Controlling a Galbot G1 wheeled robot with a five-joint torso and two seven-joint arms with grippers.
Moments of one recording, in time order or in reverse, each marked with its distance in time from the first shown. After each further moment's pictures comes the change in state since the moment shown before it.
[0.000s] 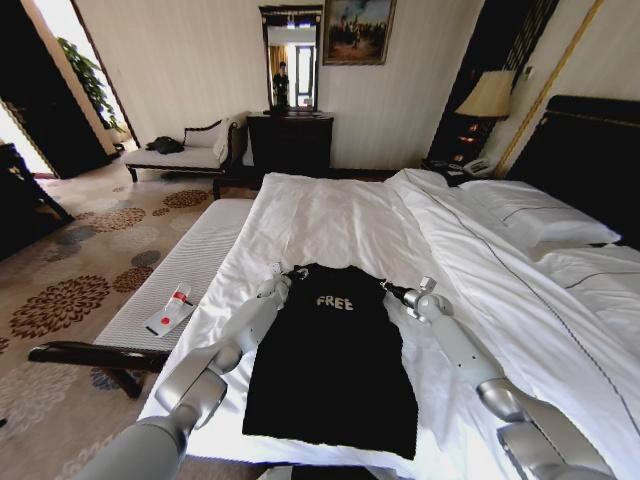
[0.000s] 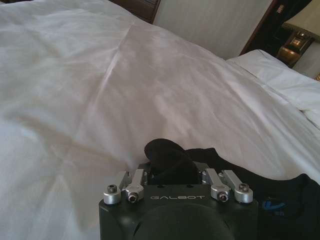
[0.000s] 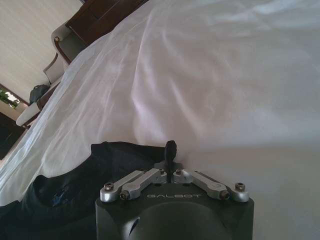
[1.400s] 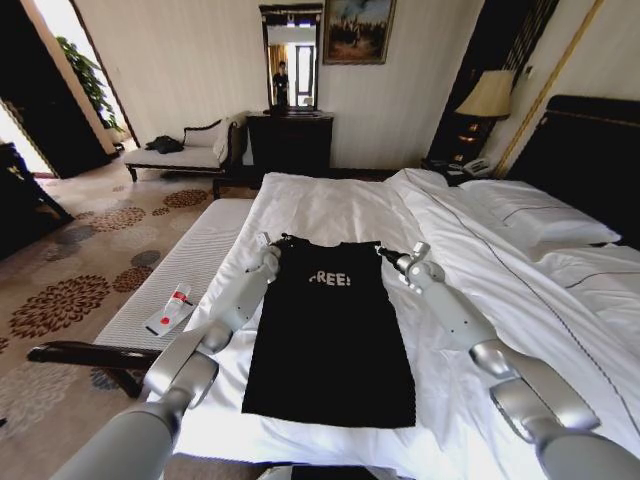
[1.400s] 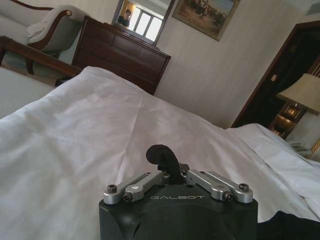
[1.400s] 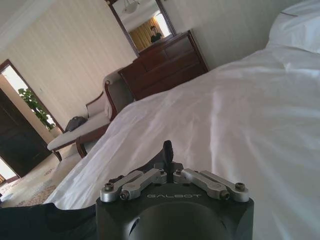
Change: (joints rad) left arm -0.144 0.056 -0.079 -0.059 -0.056 -0.027 -0.037; right arm 0.330 0.044 -0.237 -0.116 -0.021 0.212 -0.035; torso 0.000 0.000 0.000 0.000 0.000
